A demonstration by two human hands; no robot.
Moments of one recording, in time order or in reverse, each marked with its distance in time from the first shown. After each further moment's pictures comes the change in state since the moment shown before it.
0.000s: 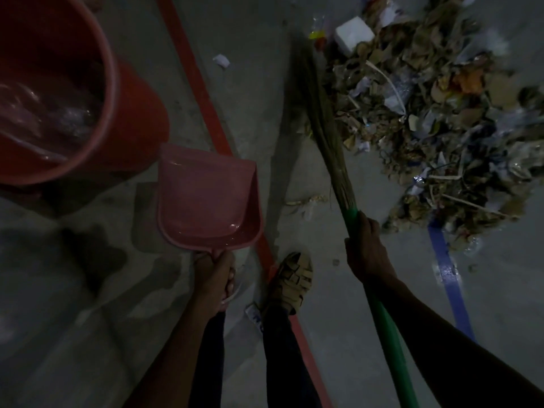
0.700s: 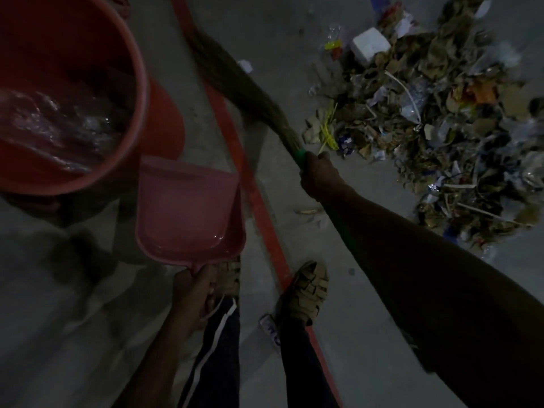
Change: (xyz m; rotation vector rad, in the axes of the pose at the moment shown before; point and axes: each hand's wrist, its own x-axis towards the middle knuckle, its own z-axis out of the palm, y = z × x) left_hand 0.030 0.011 -0.085 0.055 0.031 -0.083; right_hand 0.158 -0.171 0.006 -0.134 -0.134 -0.066
